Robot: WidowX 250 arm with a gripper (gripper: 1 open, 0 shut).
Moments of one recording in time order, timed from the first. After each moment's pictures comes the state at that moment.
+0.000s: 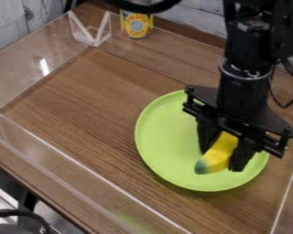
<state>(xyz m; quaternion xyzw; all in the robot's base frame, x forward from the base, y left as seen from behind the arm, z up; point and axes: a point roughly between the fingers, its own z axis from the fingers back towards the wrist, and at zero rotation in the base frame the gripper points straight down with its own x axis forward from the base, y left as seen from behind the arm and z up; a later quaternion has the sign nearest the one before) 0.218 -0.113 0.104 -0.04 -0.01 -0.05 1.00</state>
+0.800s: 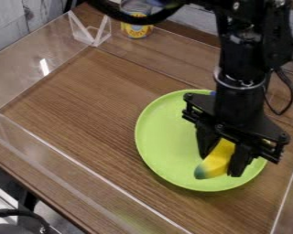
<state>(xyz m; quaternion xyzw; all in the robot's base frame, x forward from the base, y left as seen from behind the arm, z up) 0.221 -0.108 0.094 -0.05 -0.01 -0.04 1.00</state>
